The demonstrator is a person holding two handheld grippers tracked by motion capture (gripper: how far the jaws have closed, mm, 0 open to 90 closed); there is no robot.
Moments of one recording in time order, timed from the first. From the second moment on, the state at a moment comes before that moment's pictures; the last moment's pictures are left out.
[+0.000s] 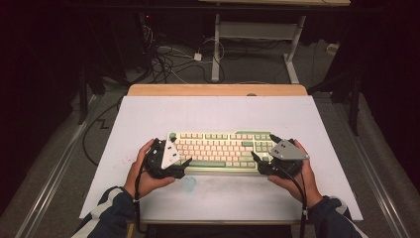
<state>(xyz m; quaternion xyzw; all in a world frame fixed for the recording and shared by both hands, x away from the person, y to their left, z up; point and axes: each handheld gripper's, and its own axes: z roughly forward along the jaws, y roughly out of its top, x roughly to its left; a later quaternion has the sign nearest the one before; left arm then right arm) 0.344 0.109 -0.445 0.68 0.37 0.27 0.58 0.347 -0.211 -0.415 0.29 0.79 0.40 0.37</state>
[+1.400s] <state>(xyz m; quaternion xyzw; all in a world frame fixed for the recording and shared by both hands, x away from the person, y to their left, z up) 0.320 0.141 -0.456 0.69 0.37 0.26 0.57 0.320 -0.240 -0.416 0.29 0.79 0.39 0.38</state>
